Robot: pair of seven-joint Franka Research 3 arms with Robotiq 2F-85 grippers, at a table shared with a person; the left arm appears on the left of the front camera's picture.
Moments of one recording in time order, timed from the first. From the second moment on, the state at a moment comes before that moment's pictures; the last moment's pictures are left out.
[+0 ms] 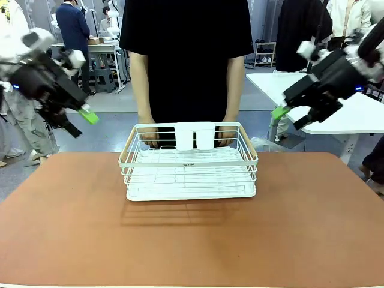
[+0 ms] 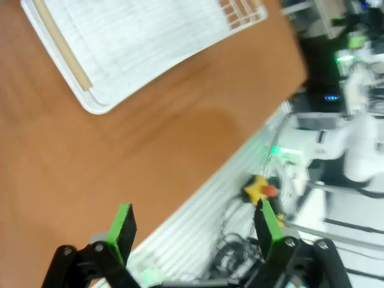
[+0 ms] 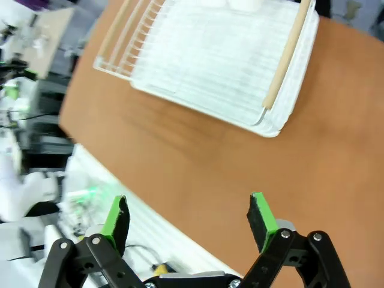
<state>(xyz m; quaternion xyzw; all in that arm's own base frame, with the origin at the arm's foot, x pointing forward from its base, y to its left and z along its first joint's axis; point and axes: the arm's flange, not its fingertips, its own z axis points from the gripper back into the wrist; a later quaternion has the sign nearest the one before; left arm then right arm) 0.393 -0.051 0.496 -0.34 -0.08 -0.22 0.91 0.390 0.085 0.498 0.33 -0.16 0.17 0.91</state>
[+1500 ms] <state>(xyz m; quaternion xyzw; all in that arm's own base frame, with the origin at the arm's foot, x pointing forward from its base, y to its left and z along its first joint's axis) 0.366 0.209 0.464 -0.59 -0.12 -0.01 0.79 0.345 -0.217 0.461 0.56 -0.14 -0.13 0.80</state>
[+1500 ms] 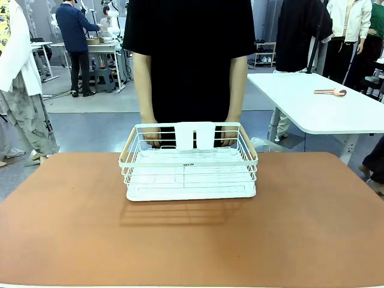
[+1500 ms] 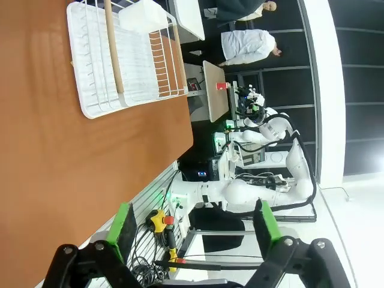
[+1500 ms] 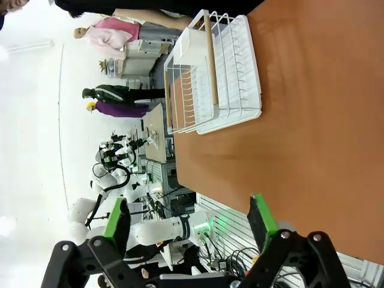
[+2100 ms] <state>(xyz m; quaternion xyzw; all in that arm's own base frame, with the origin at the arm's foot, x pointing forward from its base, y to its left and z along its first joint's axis) 0.373 0.201 0.462 -0.60 -0.11 -0.02 0.80 0.347 -0.222 0.456 0.56 -0.14 -0.14 0.81</state>
